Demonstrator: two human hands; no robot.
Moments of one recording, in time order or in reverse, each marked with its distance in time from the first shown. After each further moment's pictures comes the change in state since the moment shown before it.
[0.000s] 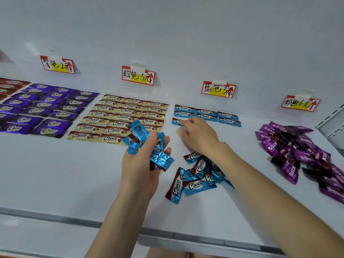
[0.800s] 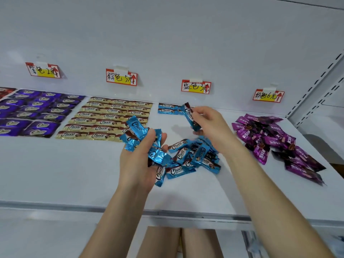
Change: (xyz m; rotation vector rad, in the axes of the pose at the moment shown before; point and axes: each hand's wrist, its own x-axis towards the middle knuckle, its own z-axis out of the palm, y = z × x) left_hand -0.033 -0.016 0.011 0.022 -0.083 -0.005; right_hand -0.070 0.015 -0.061 1.082 0.189 0.281
